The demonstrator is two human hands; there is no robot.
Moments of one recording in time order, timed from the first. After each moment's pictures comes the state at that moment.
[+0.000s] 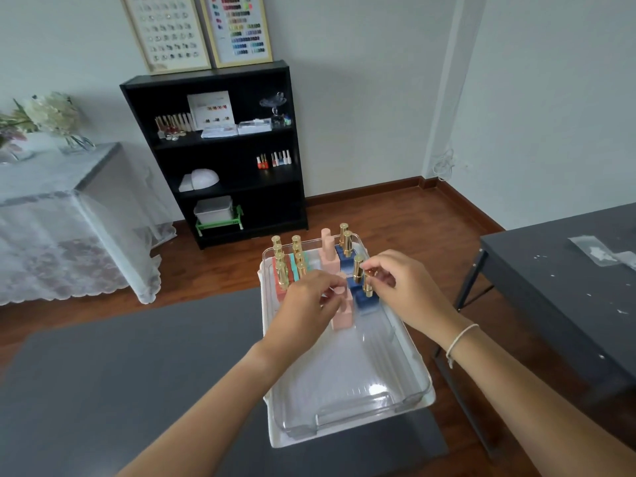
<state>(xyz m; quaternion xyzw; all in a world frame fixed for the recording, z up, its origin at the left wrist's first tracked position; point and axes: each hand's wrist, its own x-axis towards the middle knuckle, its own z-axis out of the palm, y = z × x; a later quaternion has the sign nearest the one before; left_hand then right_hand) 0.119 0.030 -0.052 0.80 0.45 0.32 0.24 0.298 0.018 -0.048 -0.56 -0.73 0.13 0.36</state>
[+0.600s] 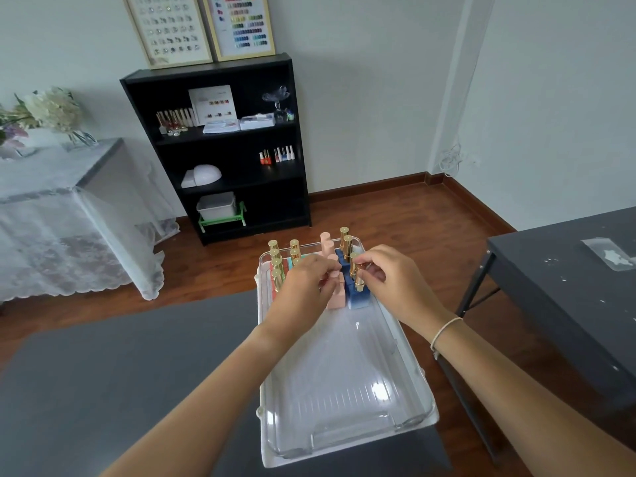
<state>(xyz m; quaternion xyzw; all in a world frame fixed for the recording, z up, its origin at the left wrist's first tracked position) 0.130 0.070 -0.055 0.80 0.47 0.31 0.19 0.296 0.052 -0.057 -0.55 -0.73 0.12 0.38</state>
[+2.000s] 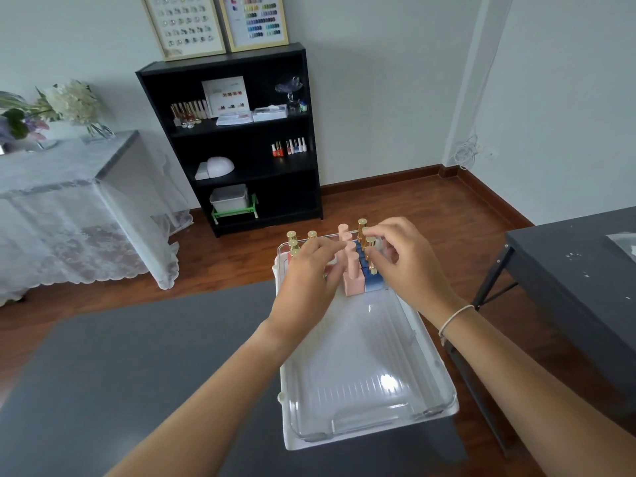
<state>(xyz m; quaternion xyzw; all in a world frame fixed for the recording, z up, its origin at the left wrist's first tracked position) 0.115 0.054 -0.037 0.77 0.45 0.40 0.18 0.281 0.054 -0.040 -0.53 -0.72 0.08 0.45</state>
